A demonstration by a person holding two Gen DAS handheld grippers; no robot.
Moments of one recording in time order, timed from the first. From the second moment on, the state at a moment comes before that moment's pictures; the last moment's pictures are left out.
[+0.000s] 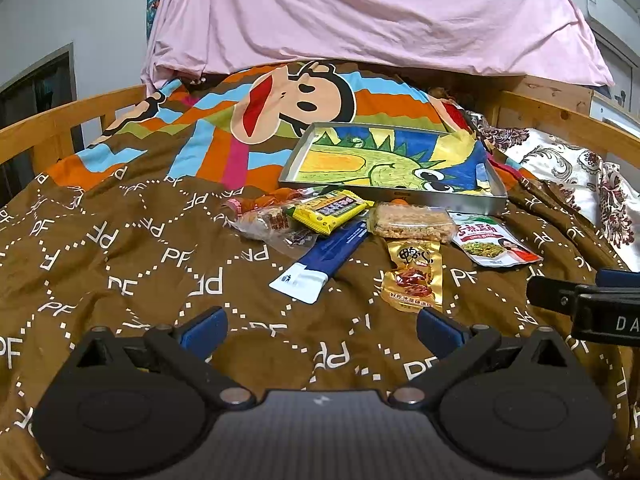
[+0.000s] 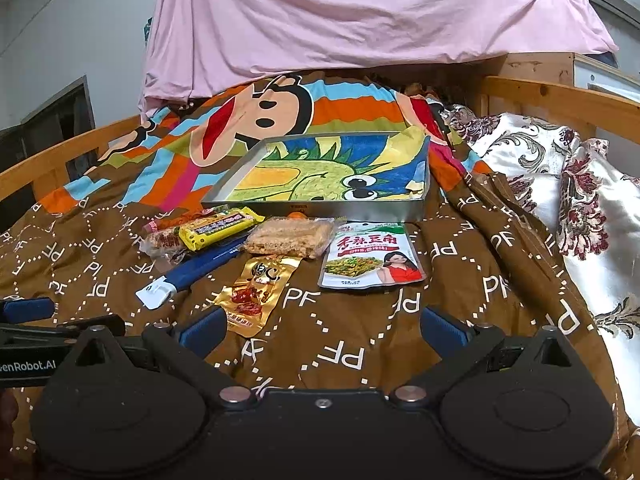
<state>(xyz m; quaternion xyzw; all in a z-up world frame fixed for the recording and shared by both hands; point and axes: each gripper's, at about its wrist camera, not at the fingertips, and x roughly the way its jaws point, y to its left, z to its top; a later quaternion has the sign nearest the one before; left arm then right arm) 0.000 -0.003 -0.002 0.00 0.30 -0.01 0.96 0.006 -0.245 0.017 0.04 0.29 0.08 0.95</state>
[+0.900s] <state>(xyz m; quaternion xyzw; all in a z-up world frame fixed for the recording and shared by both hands) -0.001 -0.004 -0.006 0.00 0.30 -0.01 0.95 0.006 -0.243 0.017 0.04 0.29 0.08 0.95</state>
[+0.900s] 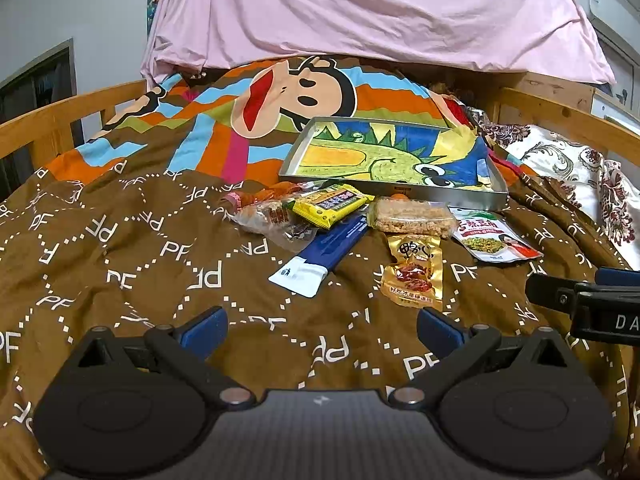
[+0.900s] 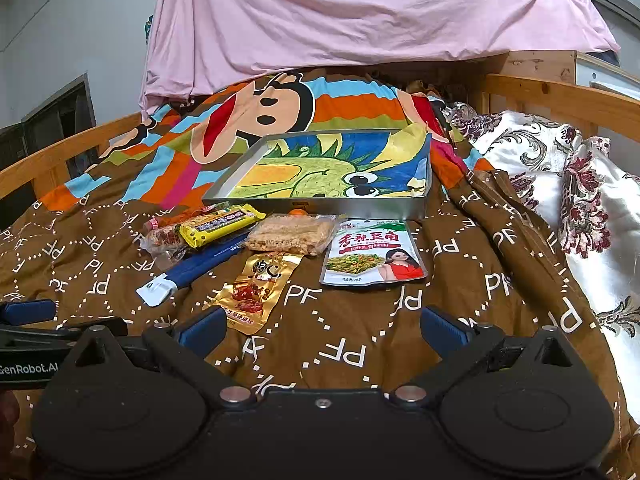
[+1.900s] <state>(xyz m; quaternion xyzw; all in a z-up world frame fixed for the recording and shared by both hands) 0.008 0.004 -0.008 -0.01 0.33 -0.01 0.95 0.006 -0.243 0.014 0.04 0.29 0.08 0.95</state>
